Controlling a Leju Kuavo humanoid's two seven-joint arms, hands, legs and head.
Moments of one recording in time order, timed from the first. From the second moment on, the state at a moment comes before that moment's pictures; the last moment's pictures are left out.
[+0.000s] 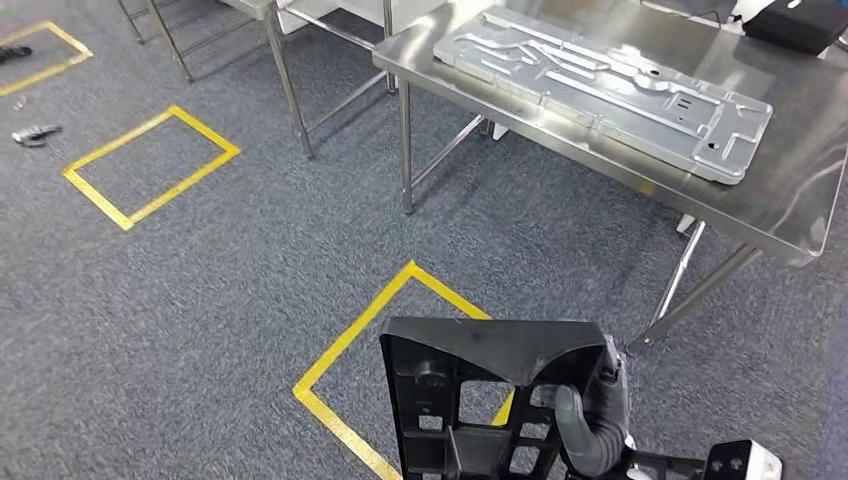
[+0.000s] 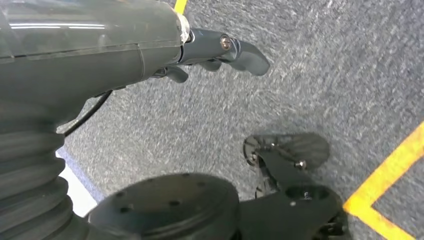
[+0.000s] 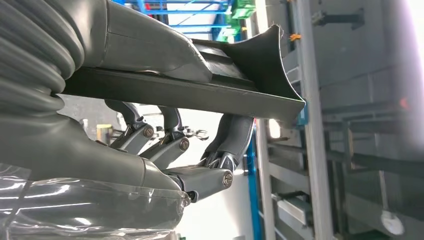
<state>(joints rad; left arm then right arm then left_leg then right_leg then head) -0.10 -0.14 1.11 -0.20 -1.16 0.16 -0.08 0.15 0.17 0.17 -1.81 -0.19 0.56 -0.67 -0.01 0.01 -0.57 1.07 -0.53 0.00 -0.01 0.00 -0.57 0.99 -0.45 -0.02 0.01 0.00</state>
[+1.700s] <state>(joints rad) -0.09 -0.14 1.11 -0.20 -1.16 0.15 -0.08 0.16 0.16 0.17 -1.80 -0.17 0.56 -0.69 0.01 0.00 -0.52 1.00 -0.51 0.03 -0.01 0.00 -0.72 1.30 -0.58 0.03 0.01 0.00</state>
